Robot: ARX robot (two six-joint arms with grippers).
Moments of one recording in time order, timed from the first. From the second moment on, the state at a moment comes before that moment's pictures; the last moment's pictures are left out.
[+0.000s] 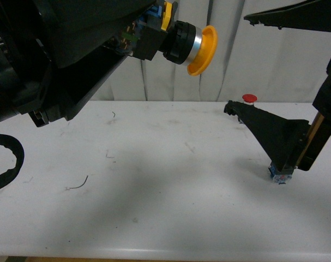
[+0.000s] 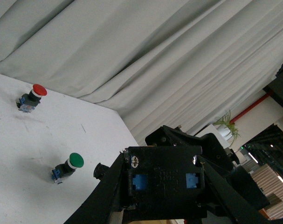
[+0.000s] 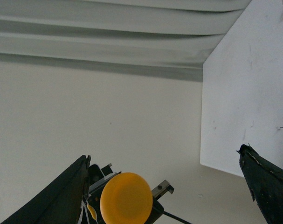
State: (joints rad) left arm -0.37 1.47 0.40 1.28 0.45 -0.90; right arm 0.23 1.75 0.56 1.29 -0.69 1.50
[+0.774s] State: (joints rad) left arm -0.36 1.49 0.40 1.28 0.45 -0.89; right arm 0.41 1.71 0.61 1.29 -0.66 1.40
